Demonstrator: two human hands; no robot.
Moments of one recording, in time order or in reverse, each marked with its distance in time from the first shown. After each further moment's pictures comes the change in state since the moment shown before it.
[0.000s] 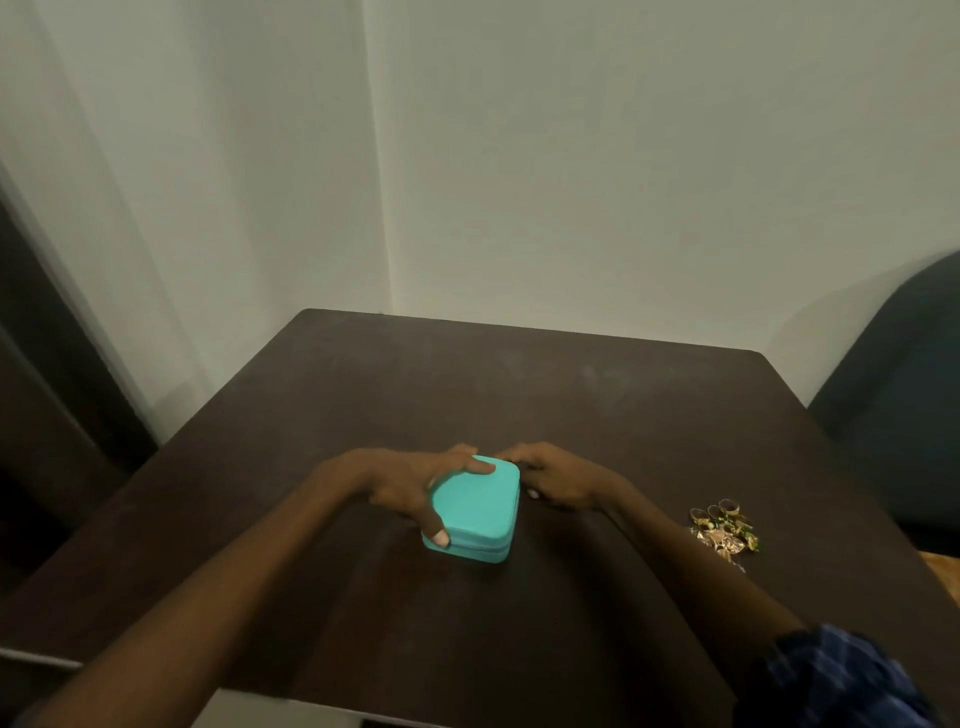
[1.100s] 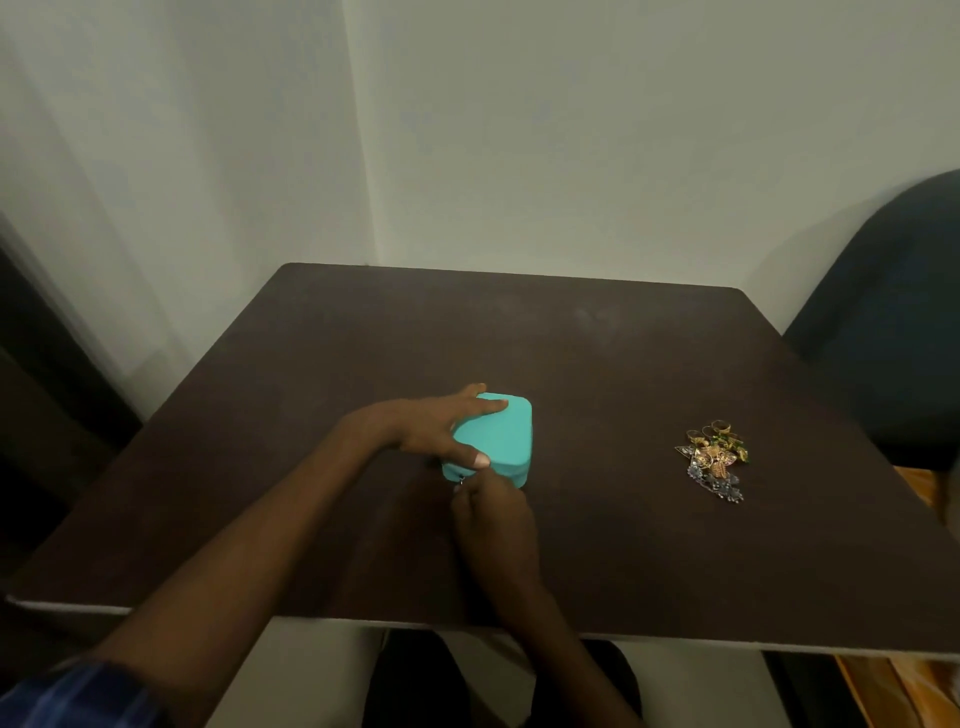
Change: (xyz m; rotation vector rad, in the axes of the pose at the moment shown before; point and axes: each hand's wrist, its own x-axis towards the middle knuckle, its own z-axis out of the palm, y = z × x) left_hand 0.008 -0.024 0.012 0.137 0.046 0.083; right_hand -0.035 -0.103 0.160 0.116 0.710 0.353
